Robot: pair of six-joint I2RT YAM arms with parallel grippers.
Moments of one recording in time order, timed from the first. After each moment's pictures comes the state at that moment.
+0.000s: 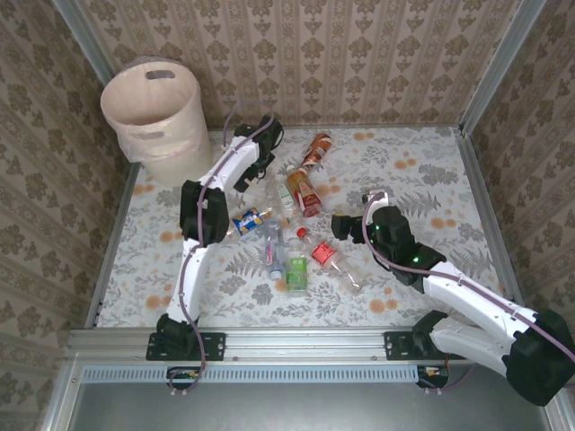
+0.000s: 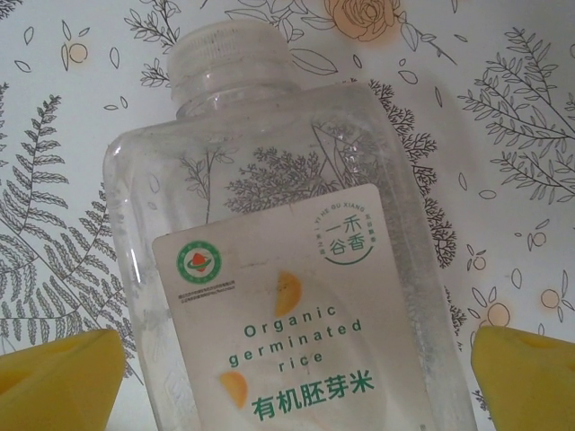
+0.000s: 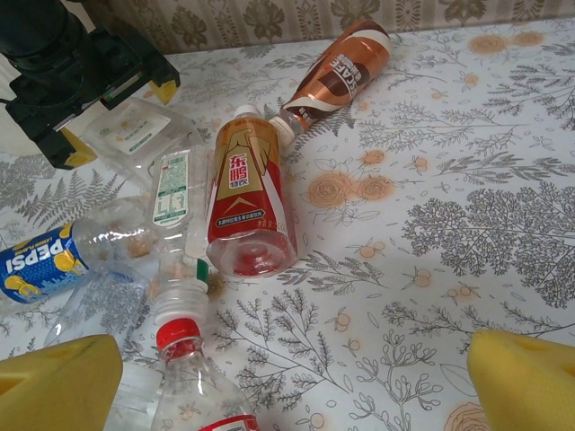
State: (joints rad) left arm -0.46 2.47 2.33 -1.21 -0.39 -1.33; right arm 0.57 0.99 0.57 -0.03 0.21 0.35
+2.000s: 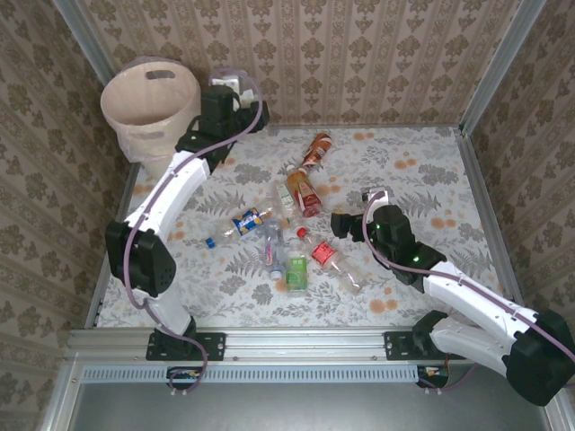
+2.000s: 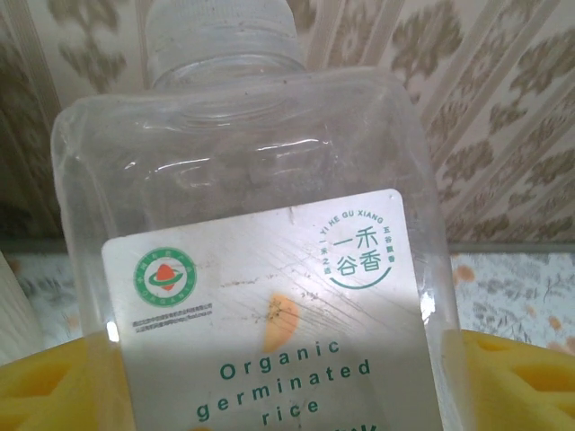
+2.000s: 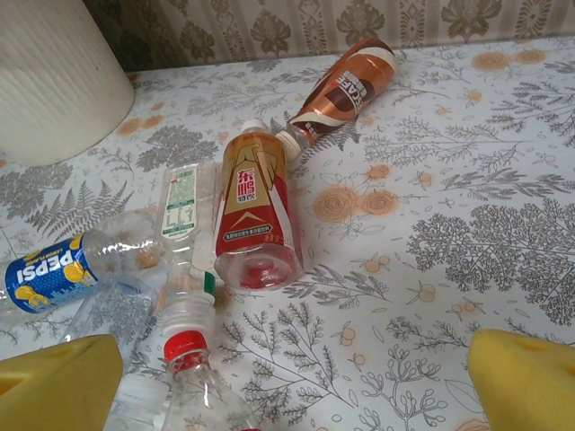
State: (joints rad) left arm -0.41 1.73 1.72 -0.33 -0.08 -0.28; right arm 0.57 0.99 0.58 -0.01 0.21 0.34
